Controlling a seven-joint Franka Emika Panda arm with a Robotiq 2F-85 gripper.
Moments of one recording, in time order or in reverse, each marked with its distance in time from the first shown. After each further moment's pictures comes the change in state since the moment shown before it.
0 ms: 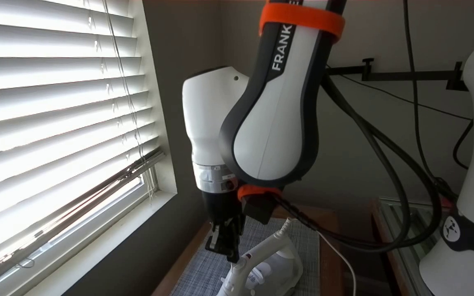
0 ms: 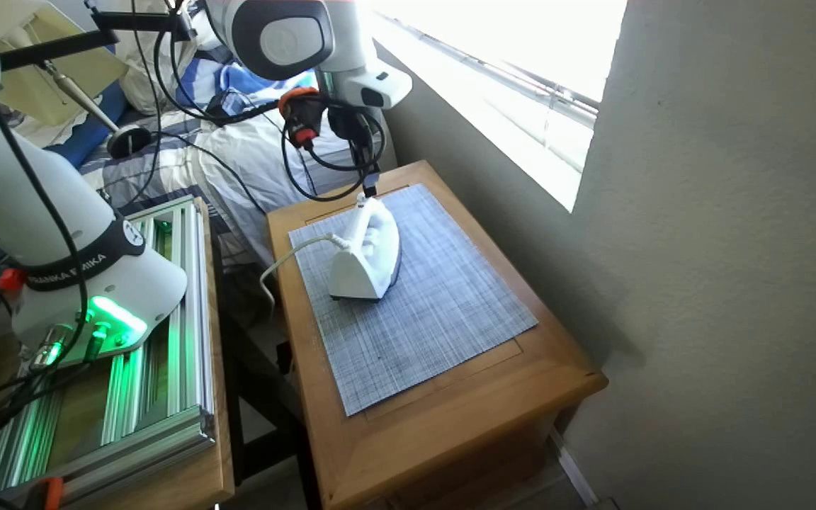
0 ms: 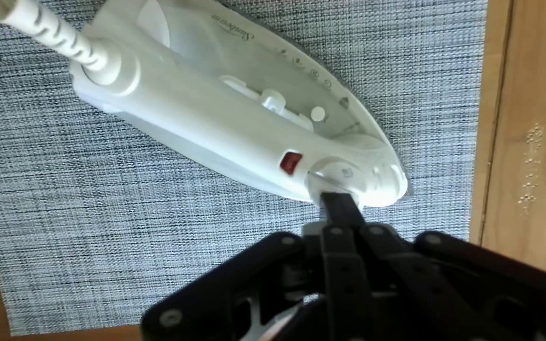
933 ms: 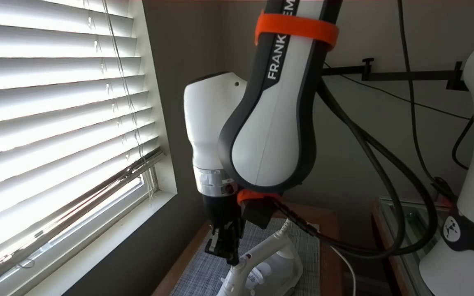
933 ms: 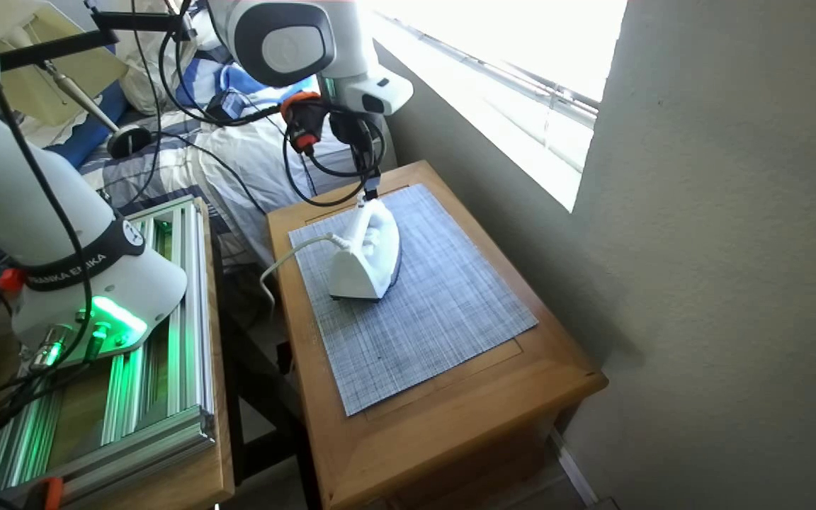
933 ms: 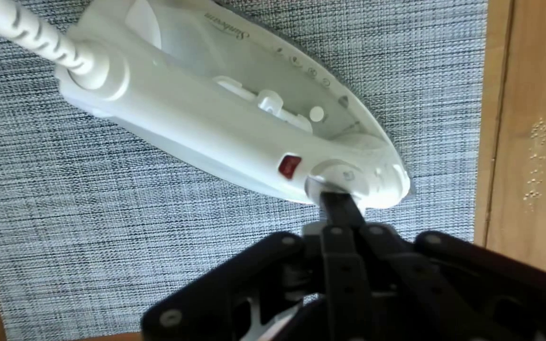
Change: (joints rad) arm 0.001 0.028 -0.001 0.005 0.021 0.027 0.000
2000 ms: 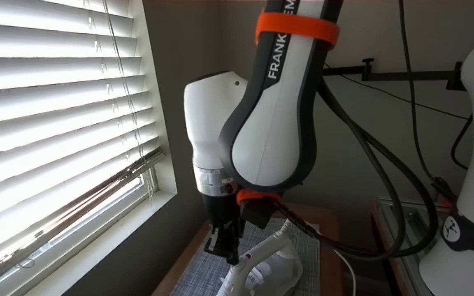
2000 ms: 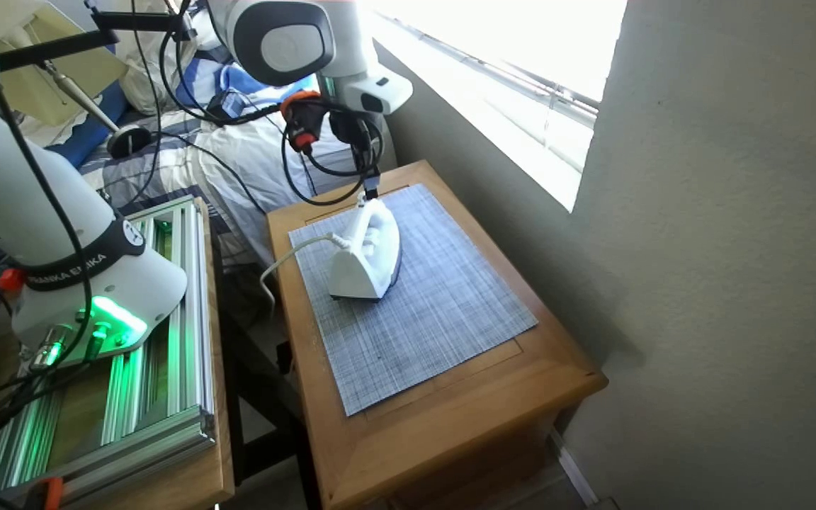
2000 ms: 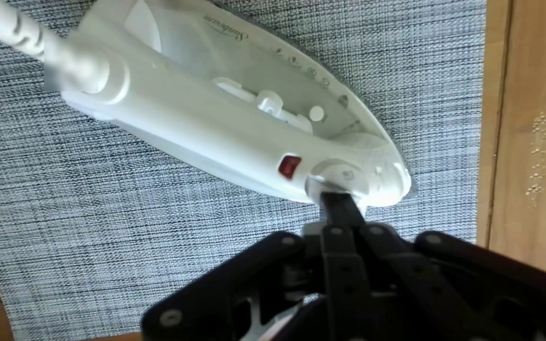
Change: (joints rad) arm 0.026 -0.008 -0.023 -0.003 0.004 0.000 0.018
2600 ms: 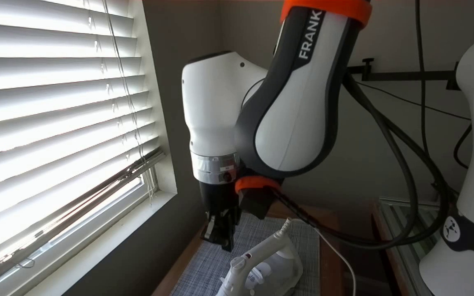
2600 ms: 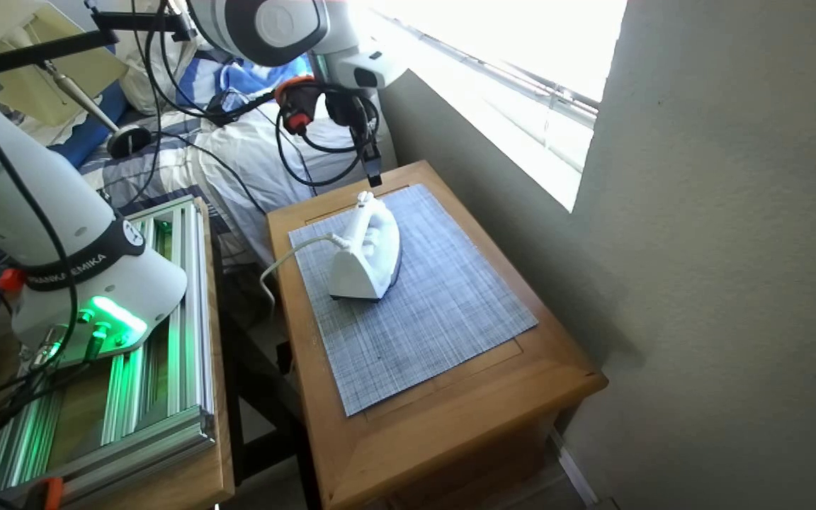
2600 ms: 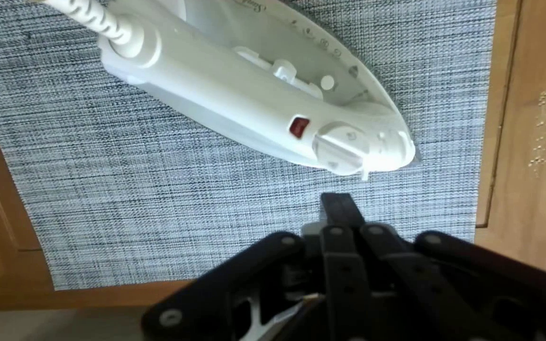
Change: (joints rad) arm 0.079 -0.086 -0.090 -0.023 -0.175 -0.009 0.148
